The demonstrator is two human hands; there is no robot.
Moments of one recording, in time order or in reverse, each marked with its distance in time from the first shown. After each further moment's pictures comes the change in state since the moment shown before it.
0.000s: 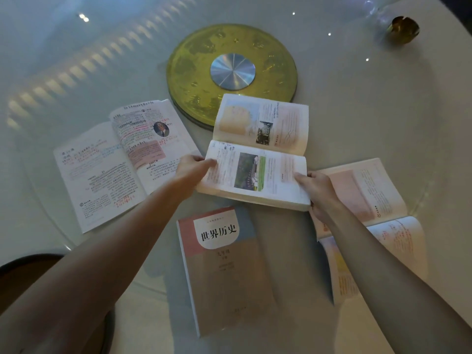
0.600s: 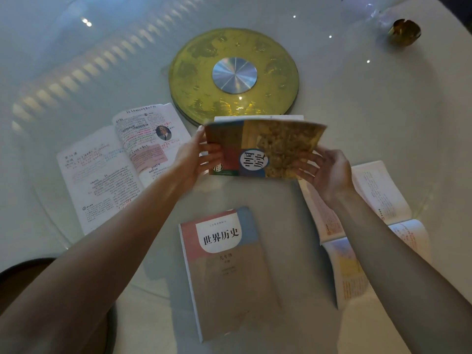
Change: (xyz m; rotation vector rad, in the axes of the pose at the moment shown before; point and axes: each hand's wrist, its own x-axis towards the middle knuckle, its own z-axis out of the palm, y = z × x) left_hand 0.007 0.026 -0.011 -0.597 -0.173 0.024; right_hand 0.006 -0.044 -0.012 0.468 -0.159 -0.079
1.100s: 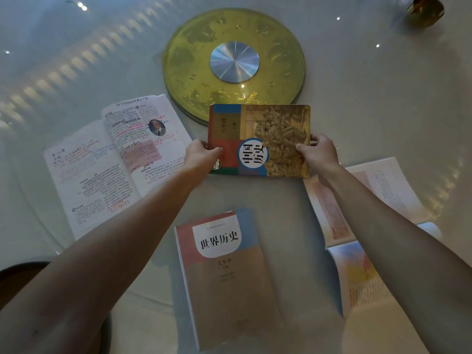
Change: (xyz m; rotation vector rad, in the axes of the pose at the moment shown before) left_hand 0.053 -0.028 0.014 0.643 0.227 0.073; right_hand 0.072 0.009 0.021 -0.784 0.226 -0.138
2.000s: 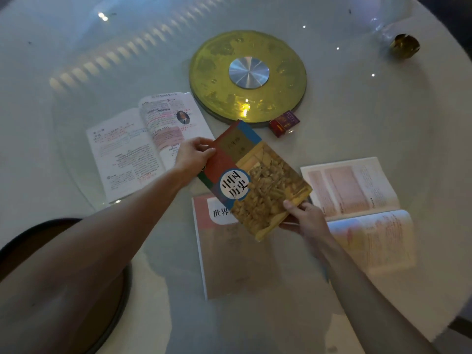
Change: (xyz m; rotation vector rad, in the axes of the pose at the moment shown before) left_hand -0.087 -0.039 -0.071 -0.162 0.011 0.191; right_hand -0.207 0.078 -0.009 0.413 -0.306 0.177
